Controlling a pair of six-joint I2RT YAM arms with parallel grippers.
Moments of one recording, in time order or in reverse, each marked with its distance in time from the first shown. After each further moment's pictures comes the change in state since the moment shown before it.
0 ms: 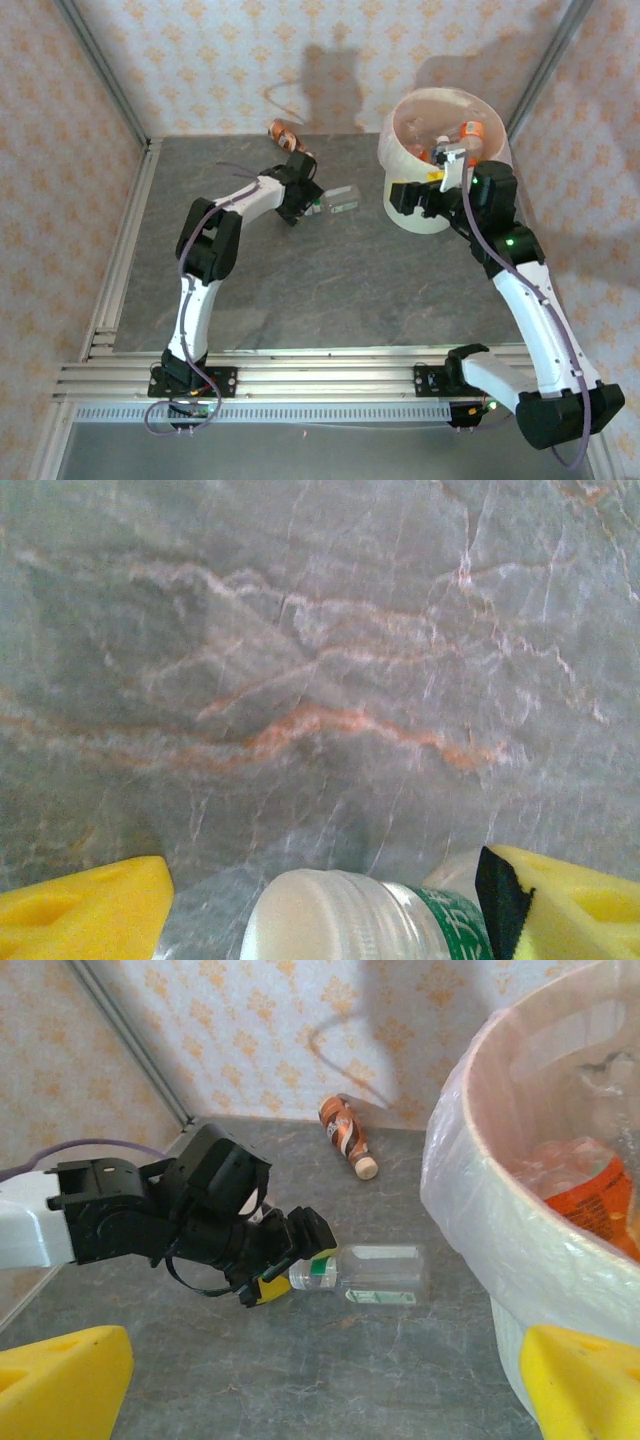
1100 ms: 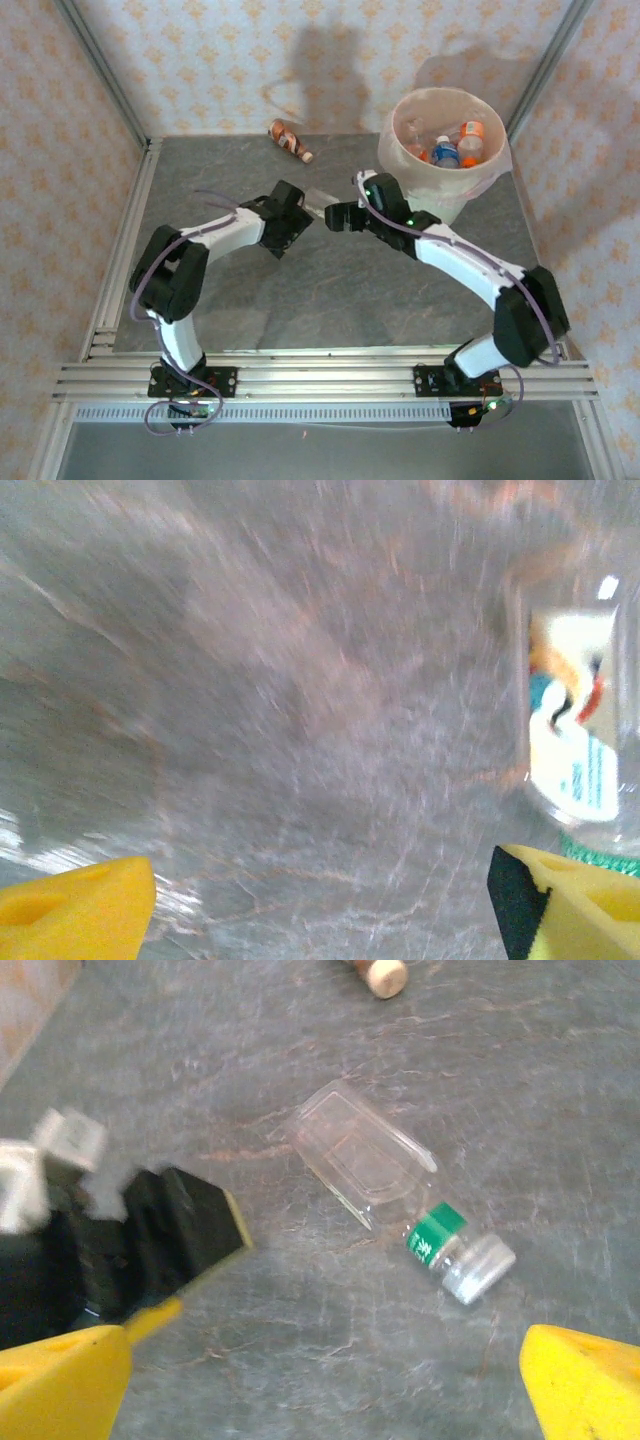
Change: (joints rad) left arm -0.046 -0.415 -0.508 0.097 -0.035 -0.072; right arm 0.365 0.491 -0.028 0.210 0.331 0.122
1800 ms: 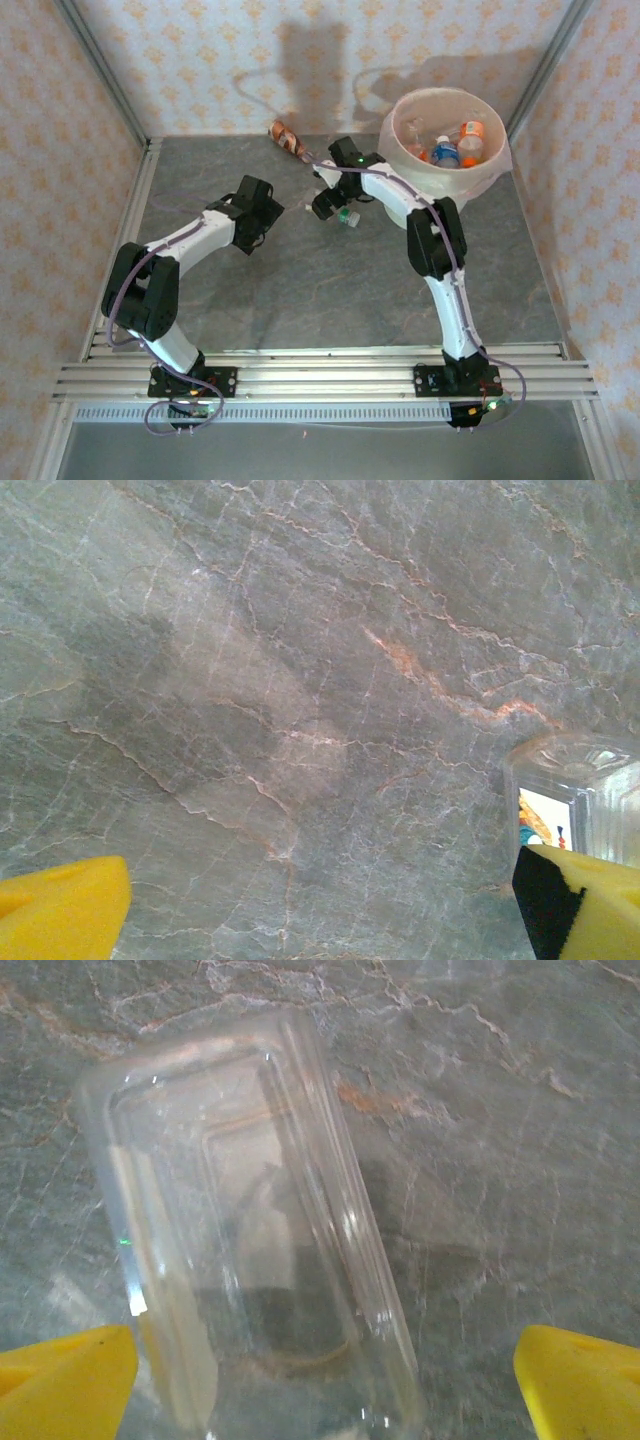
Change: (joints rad) left arm 0.121 -0.153 -0.089 -0.023 -0.090 0.058; right arm -0.098 0.831 0.924 -0.571 -0.121 -0.547
